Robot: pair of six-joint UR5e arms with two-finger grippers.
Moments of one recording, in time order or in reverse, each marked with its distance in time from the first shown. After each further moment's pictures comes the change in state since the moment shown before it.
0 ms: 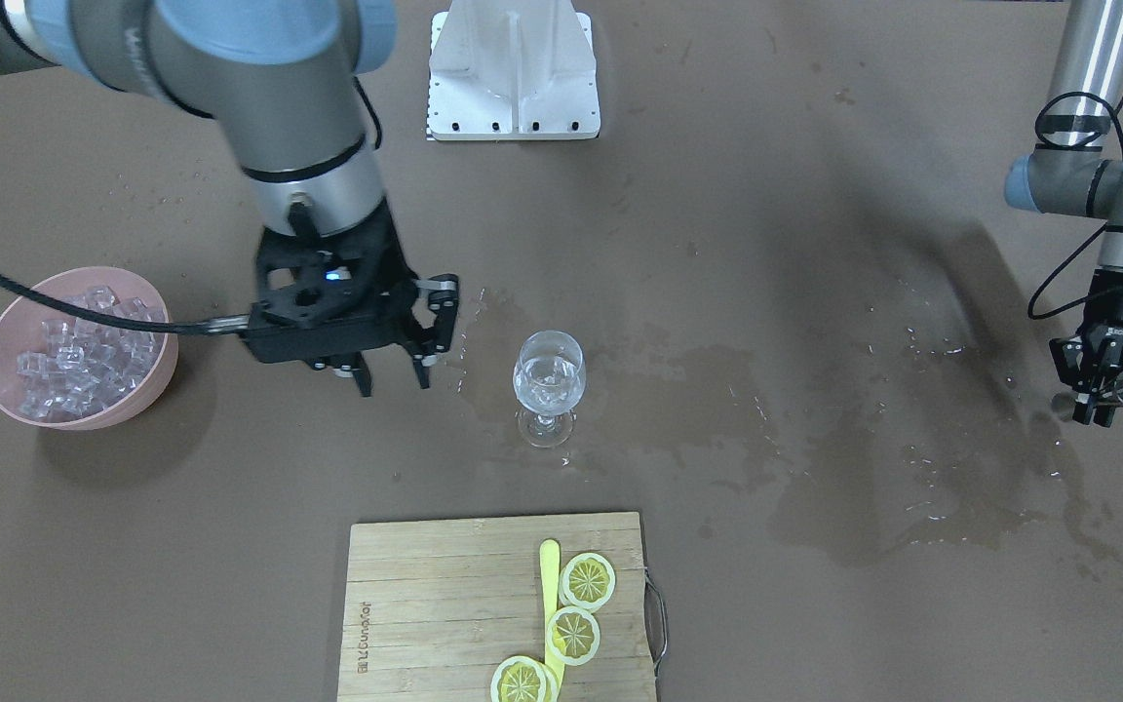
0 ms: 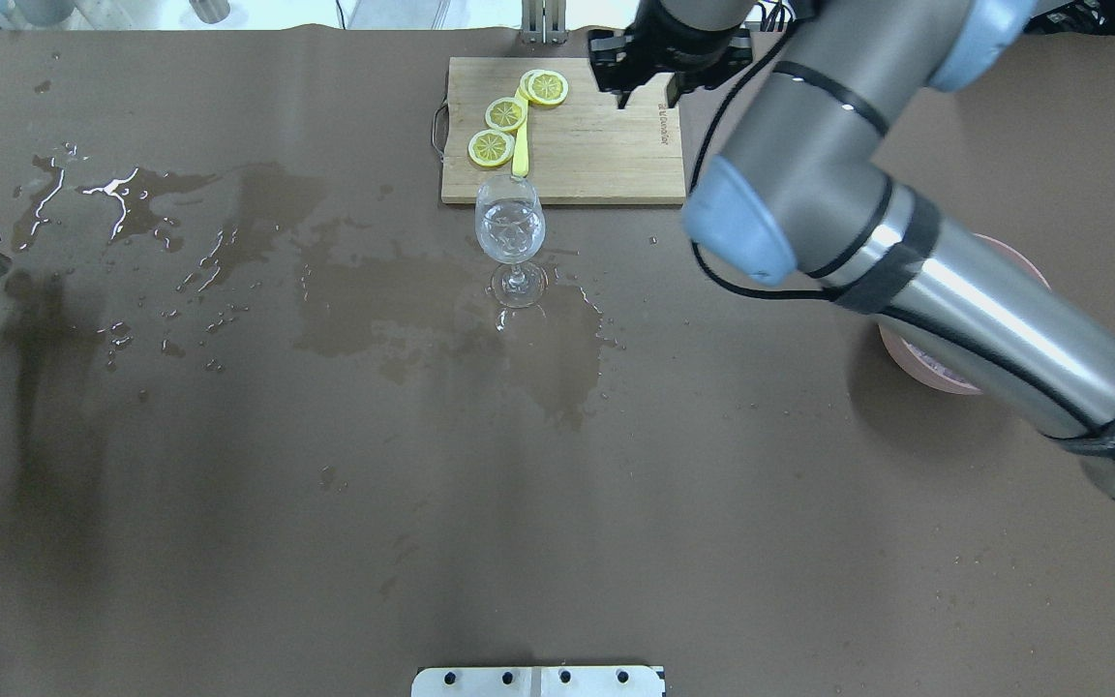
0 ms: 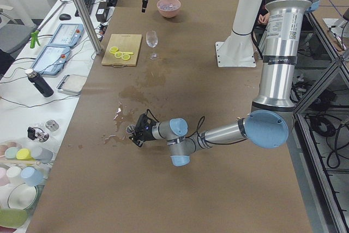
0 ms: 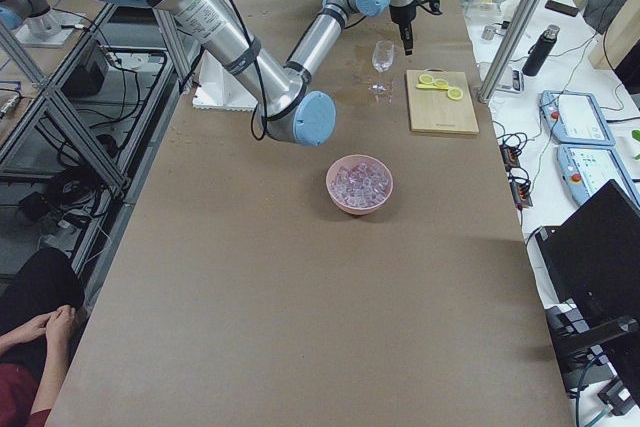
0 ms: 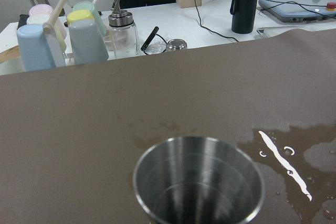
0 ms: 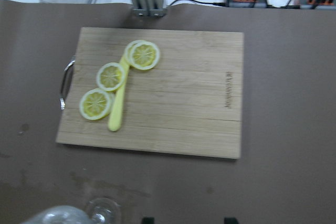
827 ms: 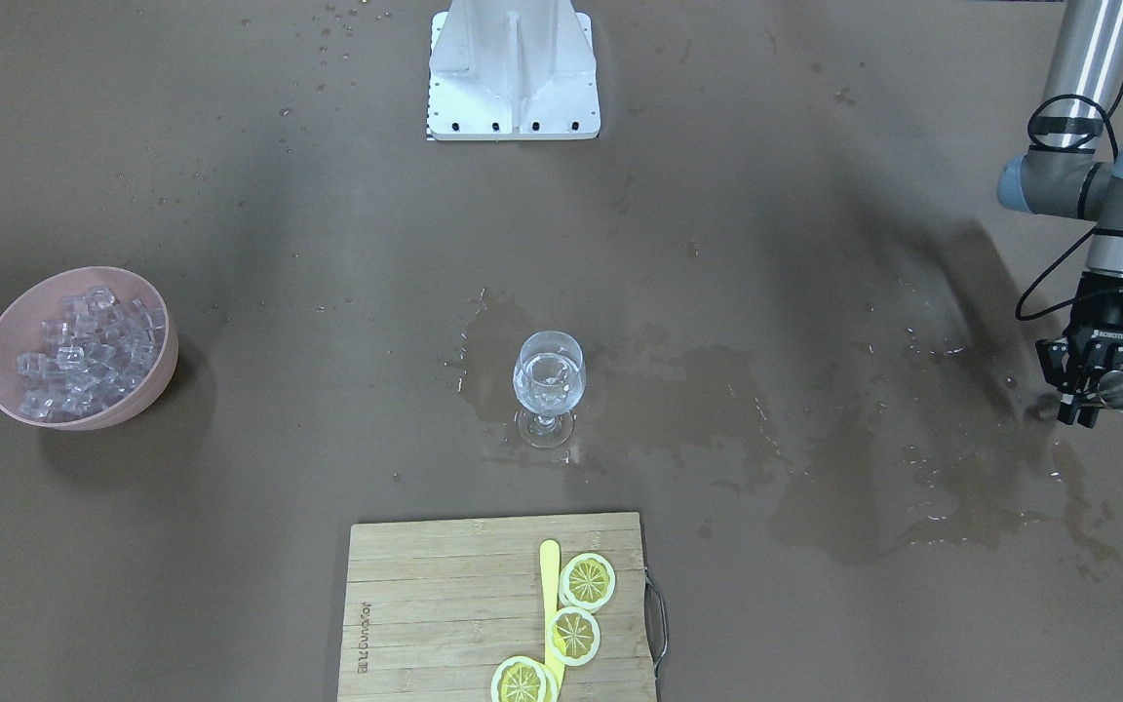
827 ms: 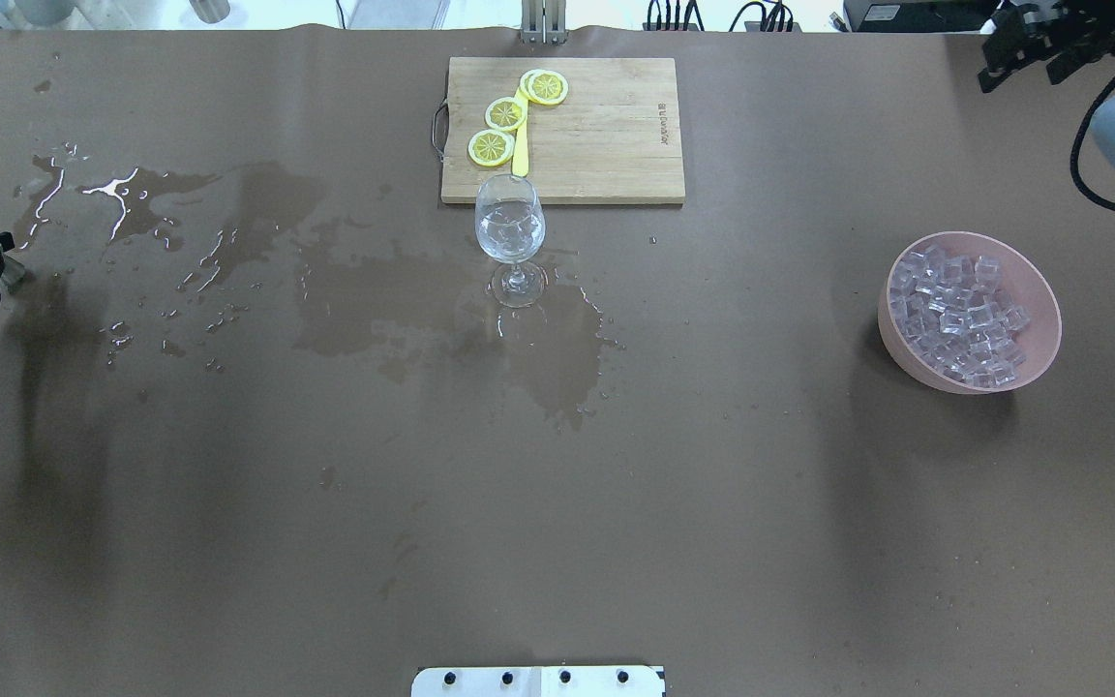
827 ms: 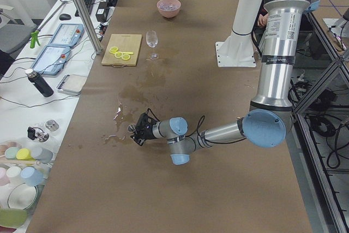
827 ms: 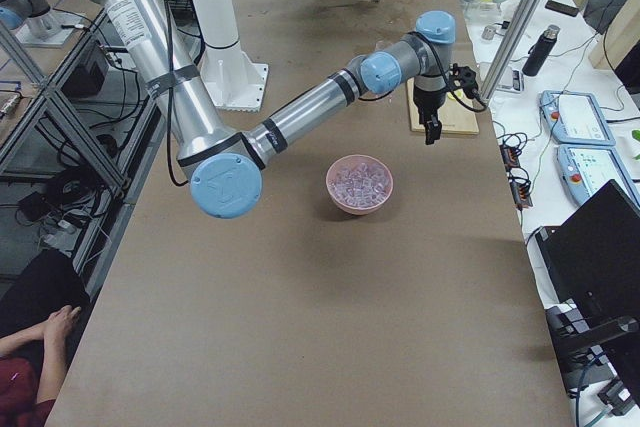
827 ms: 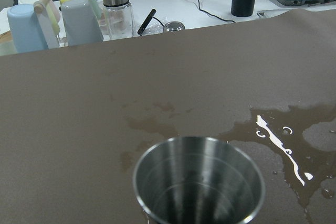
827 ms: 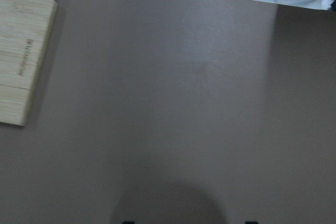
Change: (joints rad) left arm 0.017 -0.005 -0.001 0.001 -0.005 0.001; right arm 0.388 -0.379 0.000 0.003 0.240 -0.553
